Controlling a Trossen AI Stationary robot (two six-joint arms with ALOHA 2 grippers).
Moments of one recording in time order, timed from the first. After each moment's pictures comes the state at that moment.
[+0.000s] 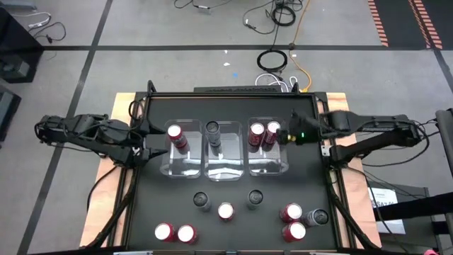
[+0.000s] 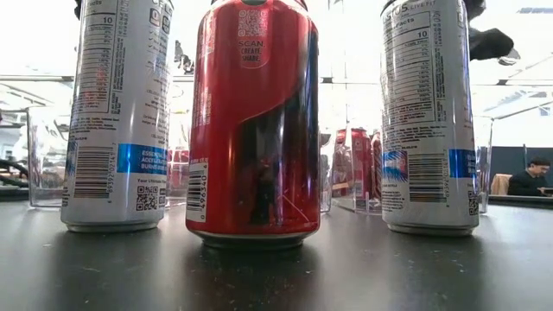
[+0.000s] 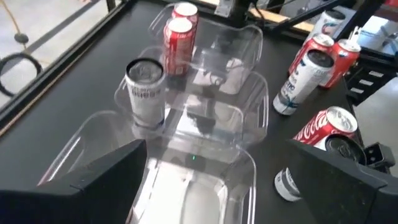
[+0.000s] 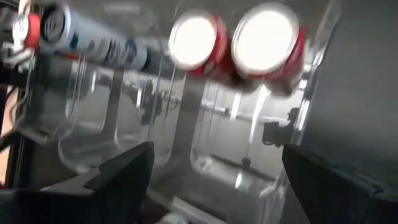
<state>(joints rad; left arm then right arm) -0.21 0.64 0.95 -0.88 -0.27 -0.37 0.04 1.09 1.11 -1.06 0.23 1.40</state>
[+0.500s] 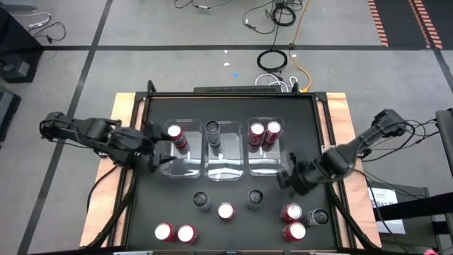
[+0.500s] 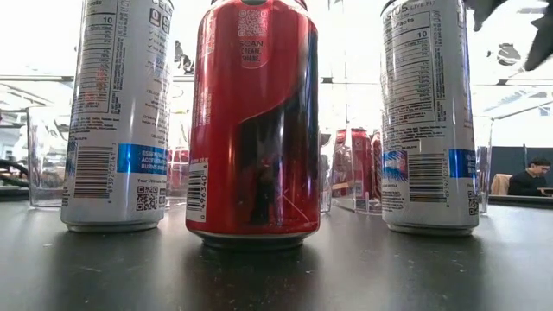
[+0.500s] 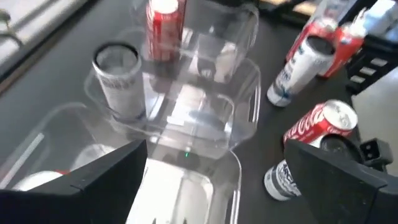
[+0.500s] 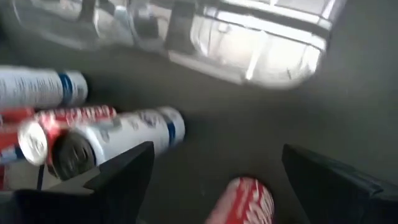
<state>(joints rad) -0.28 0.79 0.95 -0.81 -0.28 -0.45 0.59 1.25 1.11 -1.07 0.27 1.85</state>
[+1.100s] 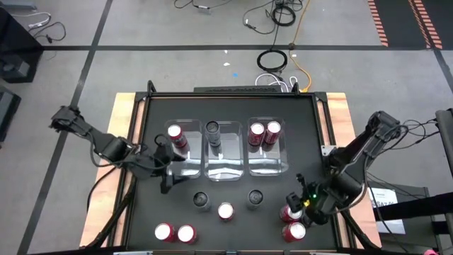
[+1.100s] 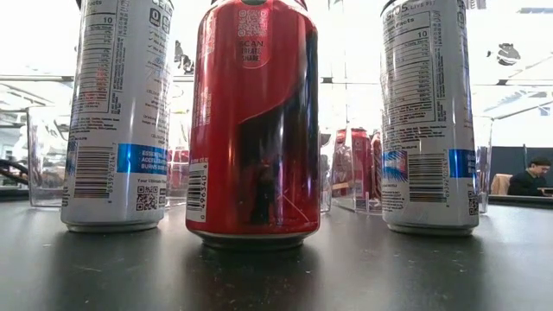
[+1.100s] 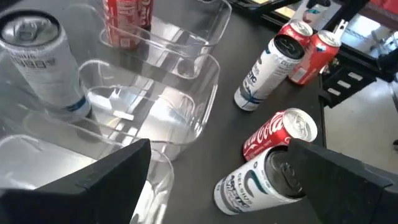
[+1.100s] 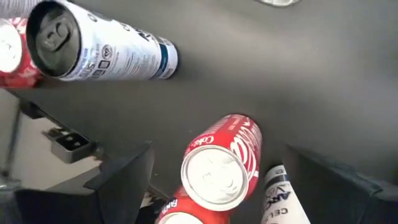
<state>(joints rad) -0.54 1.02 0.95 -0.63 -0.46 -0.75 0.83 1.38 1.25 -1.16 0.26 1.99</state>
